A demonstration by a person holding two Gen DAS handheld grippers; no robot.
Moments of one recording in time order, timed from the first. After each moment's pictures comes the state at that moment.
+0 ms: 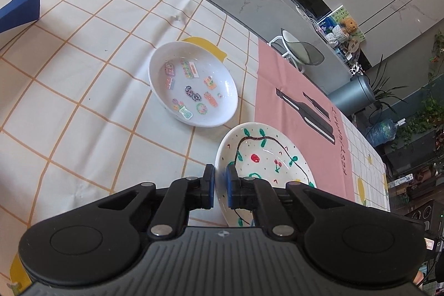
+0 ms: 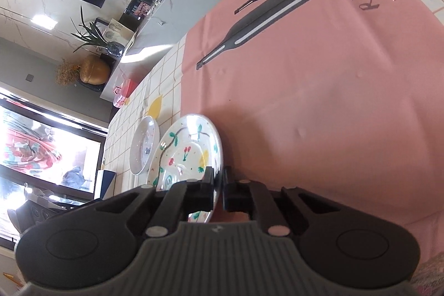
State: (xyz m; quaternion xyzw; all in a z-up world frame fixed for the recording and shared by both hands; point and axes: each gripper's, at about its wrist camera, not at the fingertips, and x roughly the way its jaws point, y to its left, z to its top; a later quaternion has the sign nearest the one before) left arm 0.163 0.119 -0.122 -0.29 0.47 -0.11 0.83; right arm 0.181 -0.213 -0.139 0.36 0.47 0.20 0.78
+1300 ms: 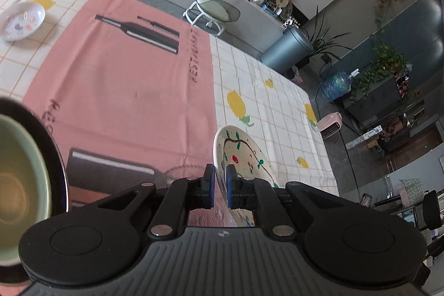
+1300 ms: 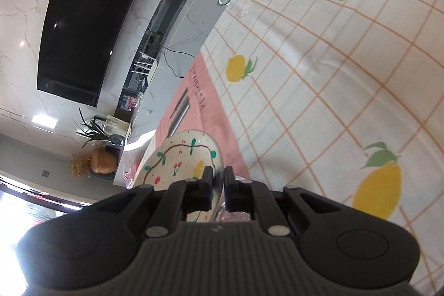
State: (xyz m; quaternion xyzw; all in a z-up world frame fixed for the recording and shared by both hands) left arm 0.055 -0.106 -0.057 -0.24 0.47 -0.22 0.82; right arm -0.006 -0.447 -0.117 0.50 0.36 0.09 0.78
